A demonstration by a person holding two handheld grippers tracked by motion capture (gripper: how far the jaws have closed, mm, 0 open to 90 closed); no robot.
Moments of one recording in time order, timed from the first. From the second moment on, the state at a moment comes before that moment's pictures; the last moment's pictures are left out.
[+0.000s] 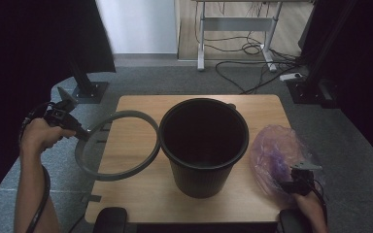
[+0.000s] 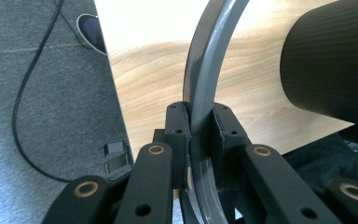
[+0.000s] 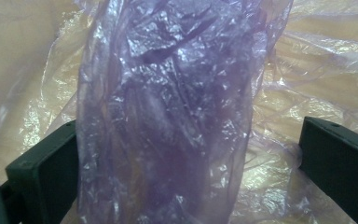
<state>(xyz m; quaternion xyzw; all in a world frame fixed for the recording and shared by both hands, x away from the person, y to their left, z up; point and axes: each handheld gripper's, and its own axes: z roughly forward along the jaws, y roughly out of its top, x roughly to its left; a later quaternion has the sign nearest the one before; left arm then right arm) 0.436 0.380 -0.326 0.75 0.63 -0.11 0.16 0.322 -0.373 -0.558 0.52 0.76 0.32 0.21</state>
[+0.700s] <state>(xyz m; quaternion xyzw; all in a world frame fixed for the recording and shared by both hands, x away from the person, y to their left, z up) 0.444 0.363 -0.387 0.76 0.62 -0.10 0.17 0.322 -0.373 -0.558 0.52 0.76 0.32 0.21</state>
